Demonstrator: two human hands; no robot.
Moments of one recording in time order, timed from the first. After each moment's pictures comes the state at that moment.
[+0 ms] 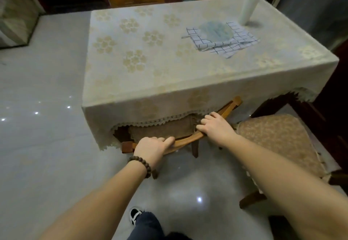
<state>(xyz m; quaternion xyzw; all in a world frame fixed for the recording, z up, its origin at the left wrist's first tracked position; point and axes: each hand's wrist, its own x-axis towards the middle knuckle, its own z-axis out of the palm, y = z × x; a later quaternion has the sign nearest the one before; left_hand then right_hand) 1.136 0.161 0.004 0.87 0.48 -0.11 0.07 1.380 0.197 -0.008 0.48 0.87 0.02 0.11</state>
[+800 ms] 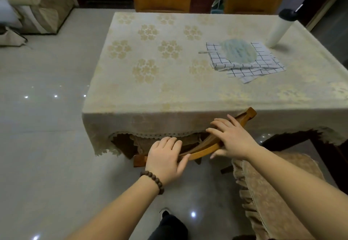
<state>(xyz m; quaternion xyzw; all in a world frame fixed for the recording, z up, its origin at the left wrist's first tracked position) 1.204 0.212 -0.010 0.80 0.59 0.12 0.01 1.451 0.298 0.006 0.43 0.89 -0.02 0.12</state>
